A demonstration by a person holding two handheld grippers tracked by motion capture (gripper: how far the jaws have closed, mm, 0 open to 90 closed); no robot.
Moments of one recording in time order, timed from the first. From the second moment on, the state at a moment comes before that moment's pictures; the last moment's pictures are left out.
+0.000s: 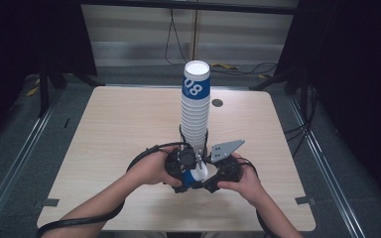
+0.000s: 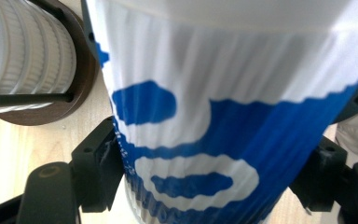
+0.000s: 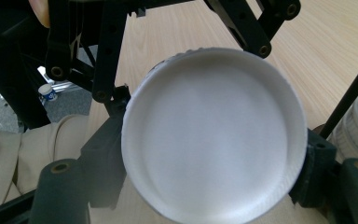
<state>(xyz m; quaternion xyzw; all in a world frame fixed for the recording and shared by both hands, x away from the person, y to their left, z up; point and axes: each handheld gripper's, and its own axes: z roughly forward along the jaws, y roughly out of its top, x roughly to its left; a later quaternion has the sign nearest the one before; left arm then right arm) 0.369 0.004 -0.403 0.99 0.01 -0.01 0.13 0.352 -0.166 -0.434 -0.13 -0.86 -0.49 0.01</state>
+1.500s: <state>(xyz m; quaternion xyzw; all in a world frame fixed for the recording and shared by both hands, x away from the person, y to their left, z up) 0.376 0.023 -0.403 0.98 0.02 -0.01 0.20 0.353 -0.168 -0.434 -0.13 -0.86 -0.50 -0.01</state>
